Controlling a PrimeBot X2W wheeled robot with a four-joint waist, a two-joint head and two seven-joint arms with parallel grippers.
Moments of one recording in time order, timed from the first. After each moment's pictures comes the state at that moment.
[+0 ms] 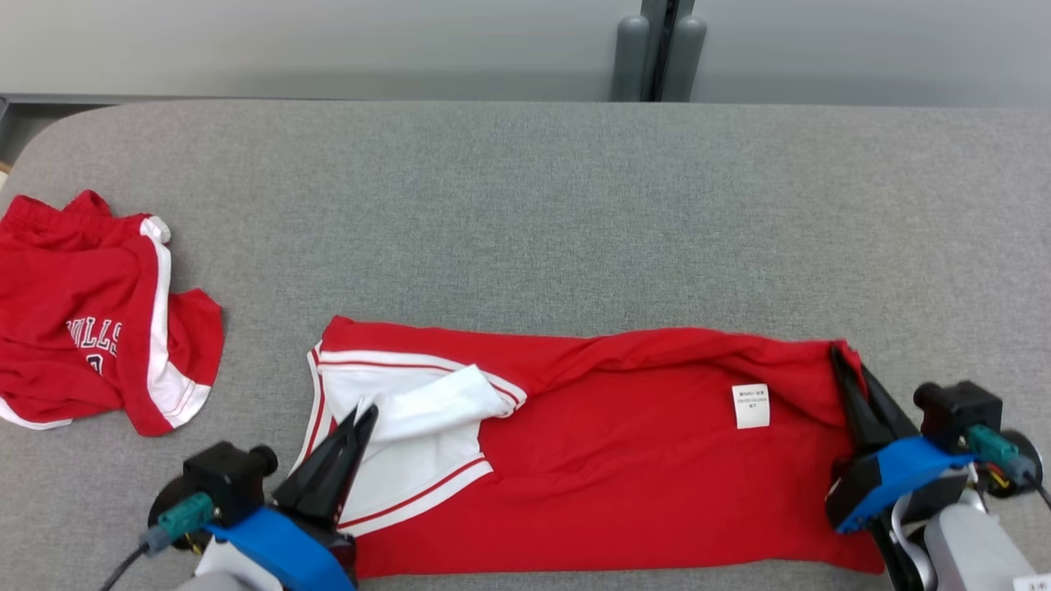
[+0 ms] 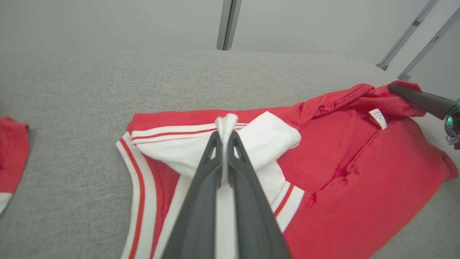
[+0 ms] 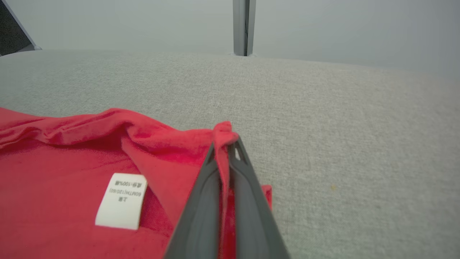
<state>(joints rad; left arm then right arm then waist) -0.29 0.61 -0.84 0.16 -0.86 0.00 -0.26 -0.29 -0.22 0.10 0.52 0.22 0.13 -0.23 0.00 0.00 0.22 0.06</state>
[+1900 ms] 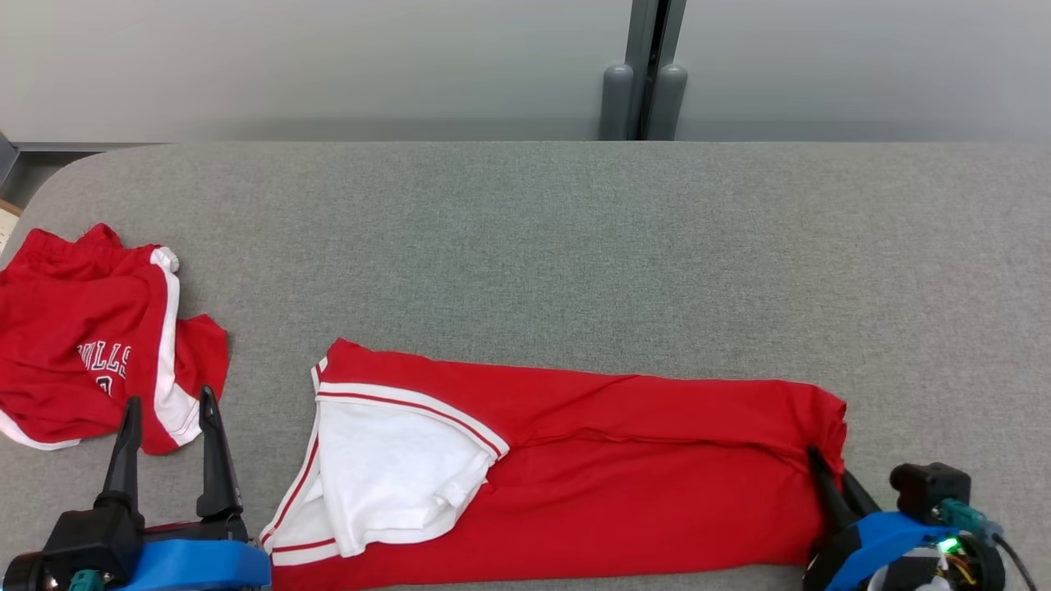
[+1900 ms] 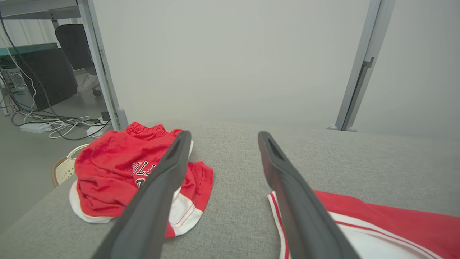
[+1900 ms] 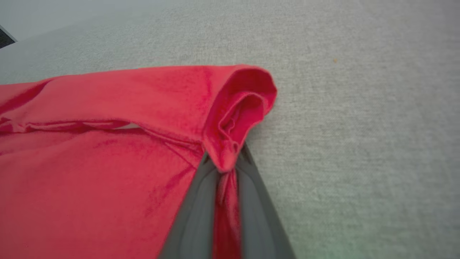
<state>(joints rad) 0.01 0.05 0.17 0.13 -0.09 -0.11 -0.26 -0.17 -0.12 0.05 0.63 0.27 0.13 -0.19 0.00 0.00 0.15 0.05</state>
